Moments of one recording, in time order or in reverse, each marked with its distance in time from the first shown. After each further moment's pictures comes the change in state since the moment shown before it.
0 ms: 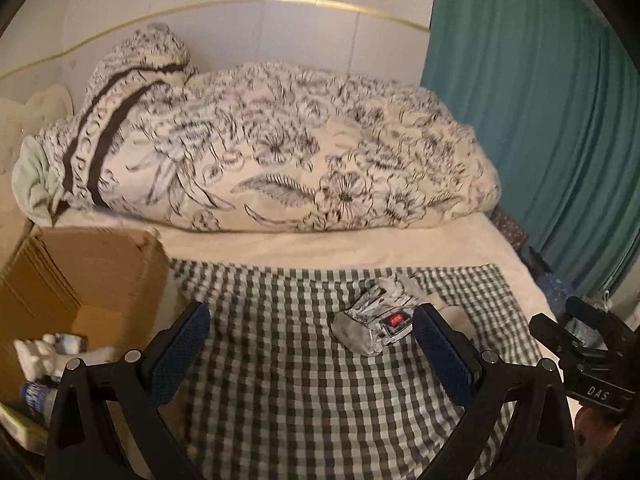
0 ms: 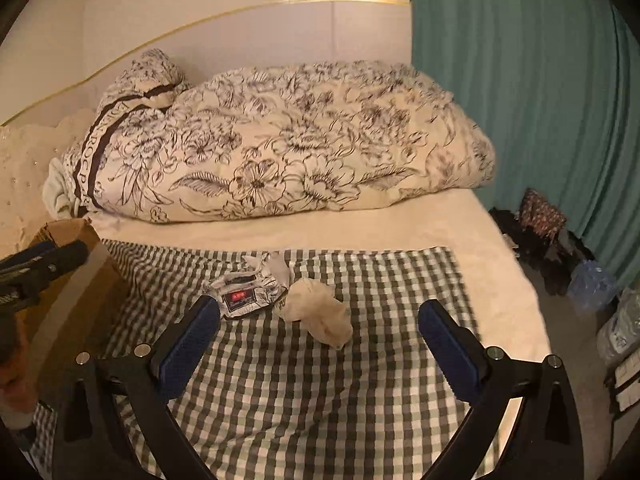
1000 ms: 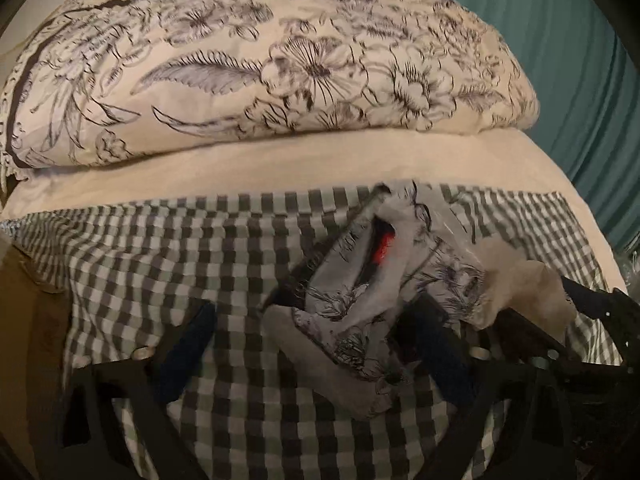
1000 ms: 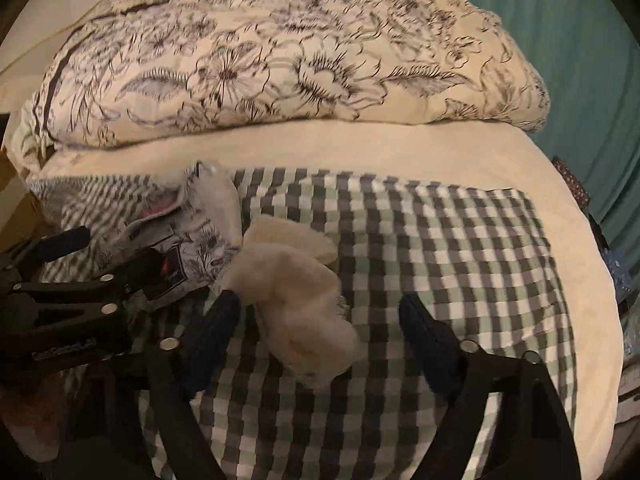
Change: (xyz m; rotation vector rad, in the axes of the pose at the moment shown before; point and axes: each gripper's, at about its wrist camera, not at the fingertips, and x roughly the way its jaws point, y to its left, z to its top) left arm 0.175 -0.053 -0.043 0.071 0.227 0.037; right arm 0.159 -0.008 -0.032 -0.062 0.236 0.013
